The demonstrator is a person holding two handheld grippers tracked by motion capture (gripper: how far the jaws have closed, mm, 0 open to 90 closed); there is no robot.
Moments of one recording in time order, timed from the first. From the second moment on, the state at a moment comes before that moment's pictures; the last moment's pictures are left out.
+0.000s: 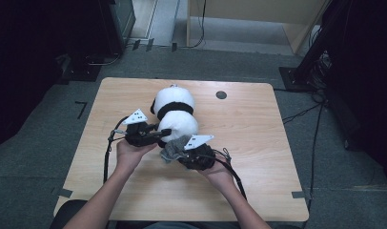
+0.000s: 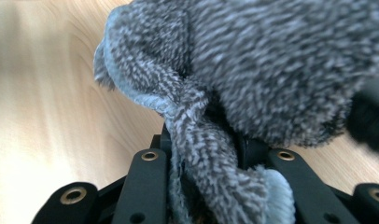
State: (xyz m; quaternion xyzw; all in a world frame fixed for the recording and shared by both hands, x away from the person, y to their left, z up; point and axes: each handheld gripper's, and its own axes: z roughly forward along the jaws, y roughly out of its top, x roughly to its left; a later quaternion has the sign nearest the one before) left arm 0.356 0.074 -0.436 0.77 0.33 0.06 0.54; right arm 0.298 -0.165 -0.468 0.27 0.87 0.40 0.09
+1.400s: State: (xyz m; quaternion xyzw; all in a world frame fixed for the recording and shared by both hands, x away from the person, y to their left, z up) left arm 0.354 0.069 -0.441 0.79 0.30 0.03 0.54; right arm 0.316 -0.267 -0.395 0.43 0.74 0.49 0.17
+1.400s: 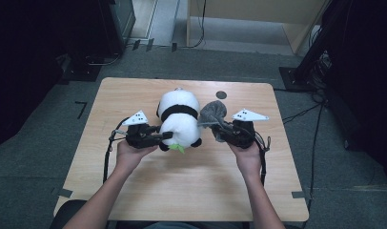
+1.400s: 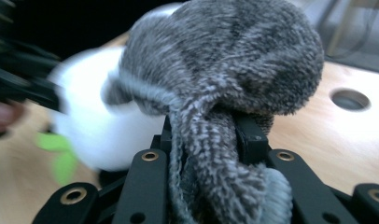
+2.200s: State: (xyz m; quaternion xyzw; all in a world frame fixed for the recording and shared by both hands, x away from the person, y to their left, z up) left arm 0.354 0.074 -0.439 0.77 0.33 0.04 0.55; right arm 0.292 -0.168 -0.424 0.29 0.84 0.45 0.08
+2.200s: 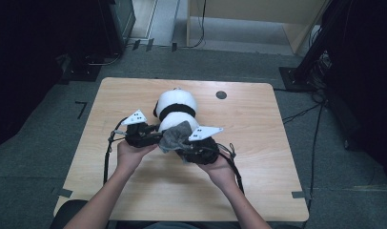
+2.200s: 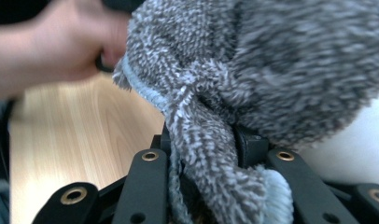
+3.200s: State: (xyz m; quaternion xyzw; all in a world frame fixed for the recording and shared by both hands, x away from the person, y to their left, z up) left arm 0.354 0.095 -0.426 0.75 0.31 0.03 0.58; right arm 0.330 -0.204 -0.475 0.37 0.84 0.39 0.09
